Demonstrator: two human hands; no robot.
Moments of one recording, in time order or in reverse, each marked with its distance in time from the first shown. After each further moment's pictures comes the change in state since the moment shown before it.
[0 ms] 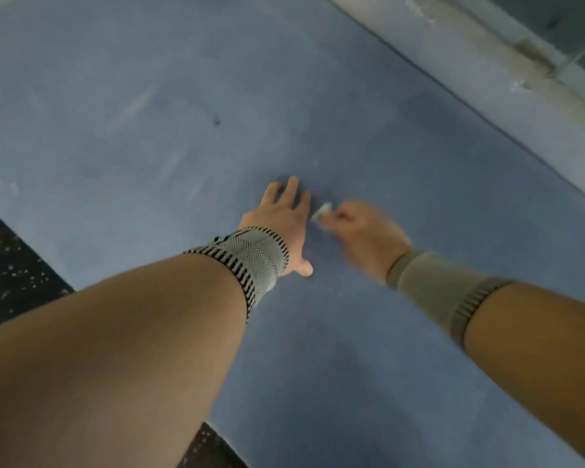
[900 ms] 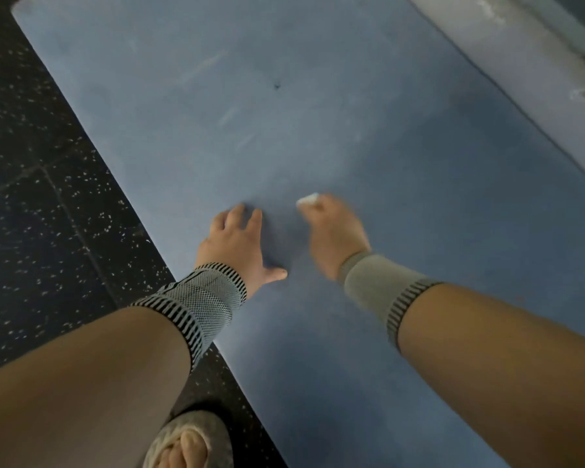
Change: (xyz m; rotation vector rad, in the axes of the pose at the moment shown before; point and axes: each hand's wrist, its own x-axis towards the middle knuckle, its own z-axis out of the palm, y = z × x) left_hand -0.115 -0.024 0.085 -0.266 0.190 -0.425; right_hand -0.017 -0.089 0.029 0.020 0.005 -0.049
